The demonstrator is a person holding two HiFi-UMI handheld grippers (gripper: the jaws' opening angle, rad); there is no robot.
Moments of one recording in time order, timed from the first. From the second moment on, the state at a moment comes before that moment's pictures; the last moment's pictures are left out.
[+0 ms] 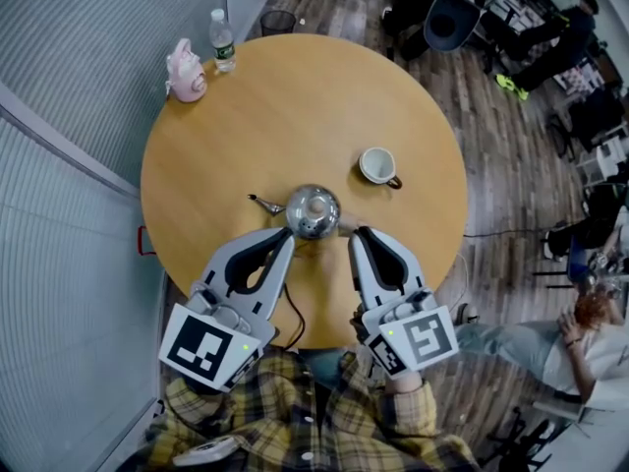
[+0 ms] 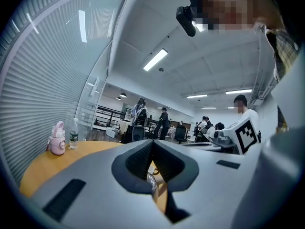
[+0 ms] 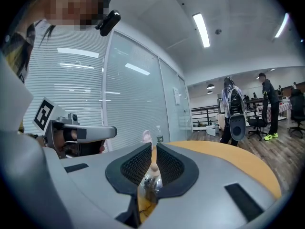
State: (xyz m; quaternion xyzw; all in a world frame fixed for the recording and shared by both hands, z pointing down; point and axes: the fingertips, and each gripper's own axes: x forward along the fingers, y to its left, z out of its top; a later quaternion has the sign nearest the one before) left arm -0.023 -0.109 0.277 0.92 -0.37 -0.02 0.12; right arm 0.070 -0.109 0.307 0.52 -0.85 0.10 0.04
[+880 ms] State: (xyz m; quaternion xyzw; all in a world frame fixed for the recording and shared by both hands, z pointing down) left arm -0.028 -0.118 0.351 0.91 -0.38 0.04 0.15; right arm 0.120 -0.118 0.410 0.57 -0.80 0.13 0.08
